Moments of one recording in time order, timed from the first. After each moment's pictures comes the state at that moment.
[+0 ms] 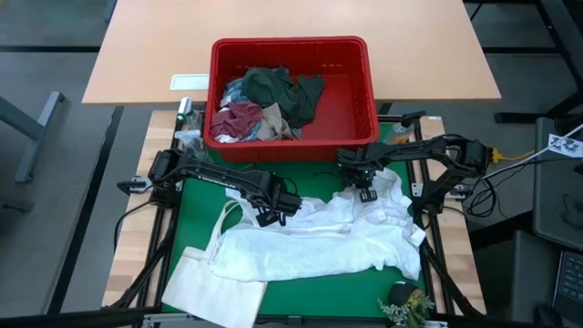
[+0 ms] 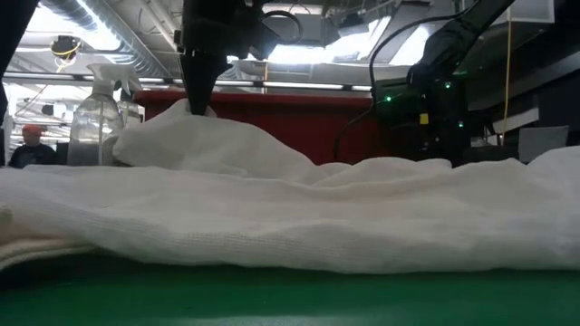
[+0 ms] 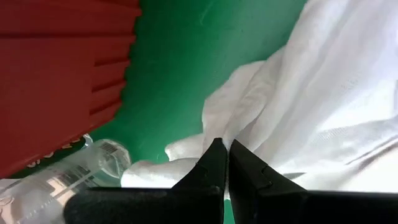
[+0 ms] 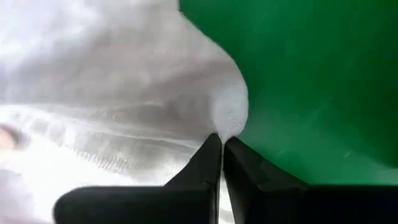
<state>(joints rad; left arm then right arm) -0.16 1.96 1.73 -1.54 -0.33 -0.68 -0.31 1.65 0.85 -0.83 -0.01 -0.51</state>
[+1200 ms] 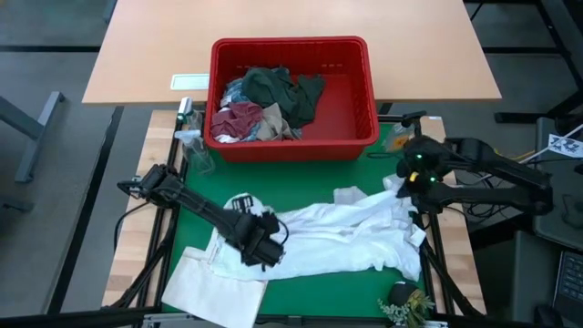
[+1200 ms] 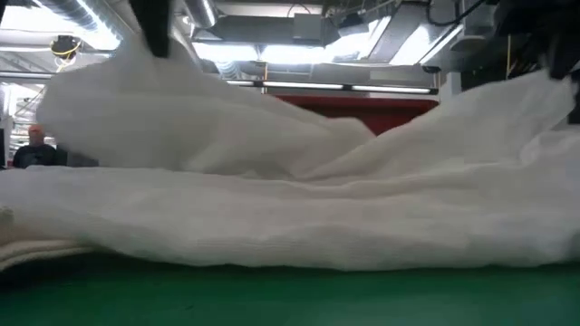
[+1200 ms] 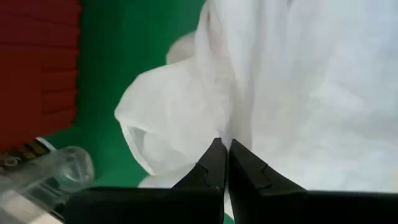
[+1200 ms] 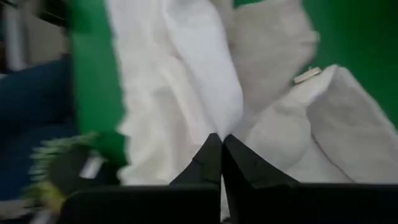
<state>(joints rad) -0.48 1.96 1.86 -1.57 -0.32 -0.81 -0.31 0.72 0.91 -1.34 -0.45 0.01</state>
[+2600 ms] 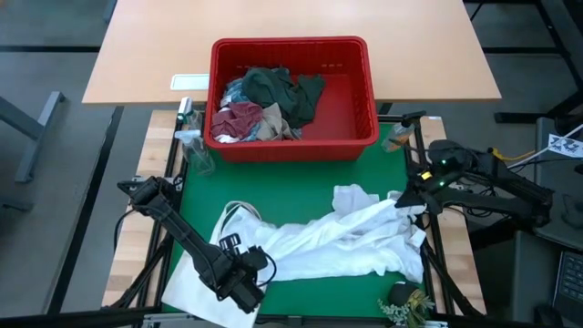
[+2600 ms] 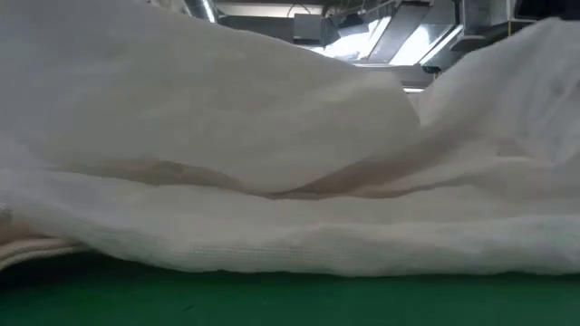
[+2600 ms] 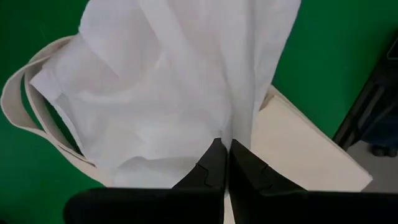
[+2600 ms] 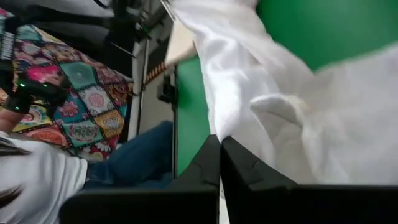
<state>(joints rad) -0.69 1.99 1.85 -1.37 -0.22 -1.13 -0.31 0.43 0.72 -0.95 -0.75 0.42</state>
